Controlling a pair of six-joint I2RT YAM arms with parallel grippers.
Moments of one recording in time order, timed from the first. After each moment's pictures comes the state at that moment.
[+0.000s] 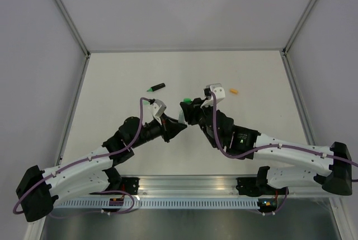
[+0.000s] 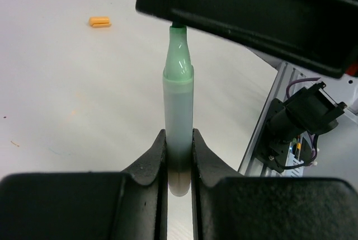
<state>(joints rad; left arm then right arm) -0.90 0.87 0.47 0.37 0.17 -0.35 1.22 1.15 0.92 0.09 0.77 0.47</state>
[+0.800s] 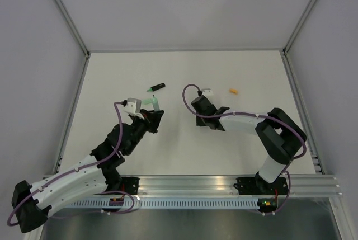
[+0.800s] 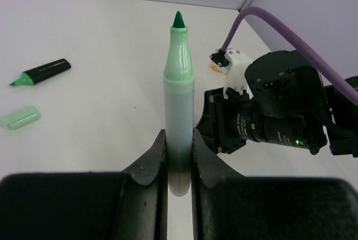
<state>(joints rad) -0.90 0.68 0.43 0.23 -0.37 -0.39 0.76 1.68 0.90 -0.13 0.35 0.58</state>
